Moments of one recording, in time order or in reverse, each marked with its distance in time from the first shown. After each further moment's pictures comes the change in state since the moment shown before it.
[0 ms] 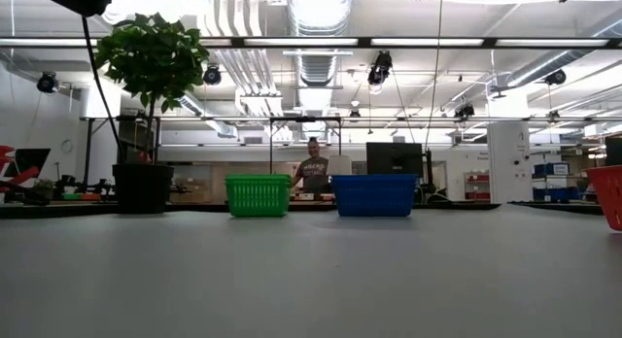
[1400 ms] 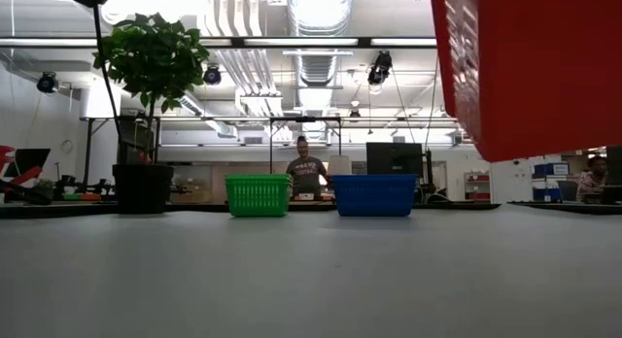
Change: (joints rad) left arm -0.107 0.259 0.207 -0.015 0.000 -0.052; right arm -0.192 0.062 -0.007 0.601 -0.292 -1.293
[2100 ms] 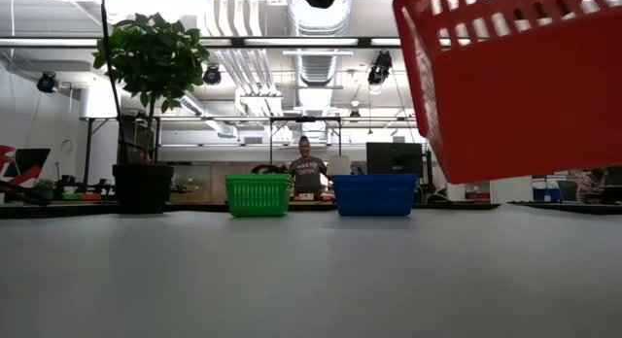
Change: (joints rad) left arm 0.064 0.006 0.160 -0.466 0.006 -0.131; right arm -0.097 -0.007 -0.040 0.009 -0.085 -0.127
